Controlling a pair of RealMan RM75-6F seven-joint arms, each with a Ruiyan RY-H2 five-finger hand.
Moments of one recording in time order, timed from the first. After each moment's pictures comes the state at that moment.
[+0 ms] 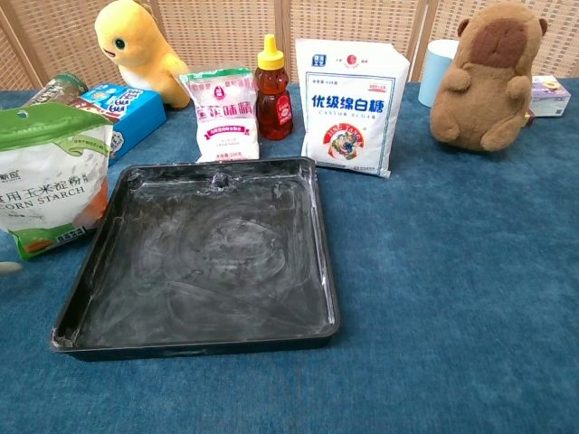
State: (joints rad) left arm -0.22 -1.59 -0.10 -1.29 1.42 1.29 0.04; right arm -0.03 -0.99 0.05 -1.84 -1.50 1.56 -0.11
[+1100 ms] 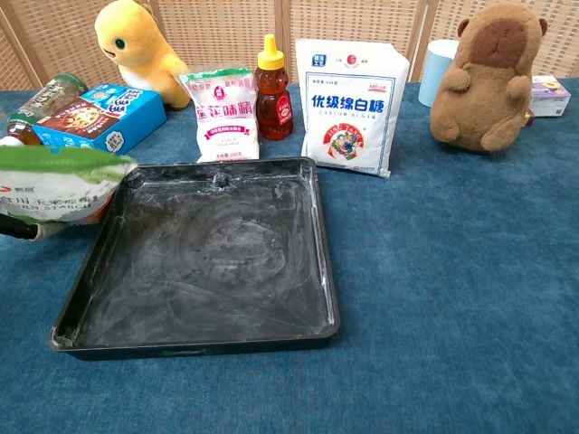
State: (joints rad) left arm -0.30 -1.78 -0.20 -1.10 1.33 1.31 0.03; right arm -0.01 -0.99 0.05 -1.83 -1.47 1.53 -0.08
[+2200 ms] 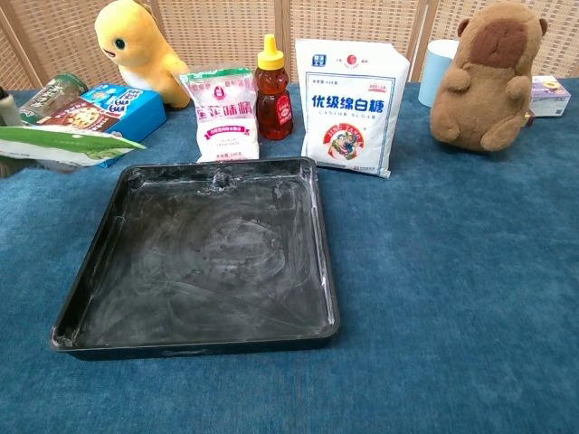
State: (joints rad) left arm -0.34 -1.64 -0.18 -1.14 1.50 1.47 0.05; right arm -0.01 -0.99 0.05 -1.83 -1.48 1.53 -0.09
